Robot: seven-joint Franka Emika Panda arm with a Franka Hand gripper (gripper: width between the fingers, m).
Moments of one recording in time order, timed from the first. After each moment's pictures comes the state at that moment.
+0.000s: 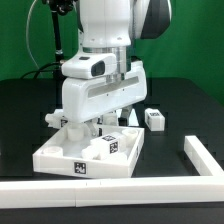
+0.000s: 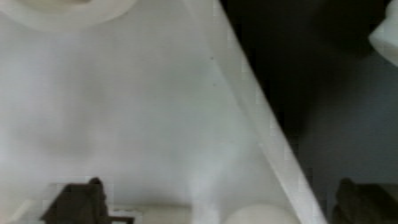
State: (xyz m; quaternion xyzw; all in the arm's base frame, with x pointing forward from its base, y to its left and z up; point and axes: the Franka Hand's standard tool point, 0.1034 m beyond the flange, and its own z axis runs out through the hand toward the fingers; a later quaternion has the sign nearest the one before) arm 0.476 0.002 0.023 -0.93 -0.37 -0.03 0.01
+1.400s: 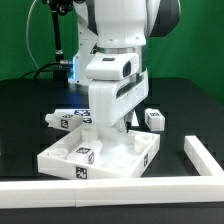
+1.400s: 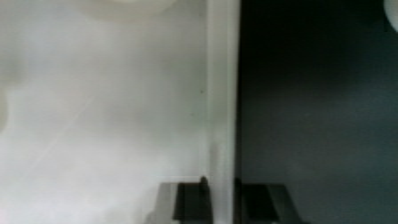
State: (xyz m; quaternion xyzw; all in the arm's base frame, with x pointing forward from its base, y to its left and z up) arm 0.484 0.029 0.025 -0.86 -0.51 -0.02 0.01
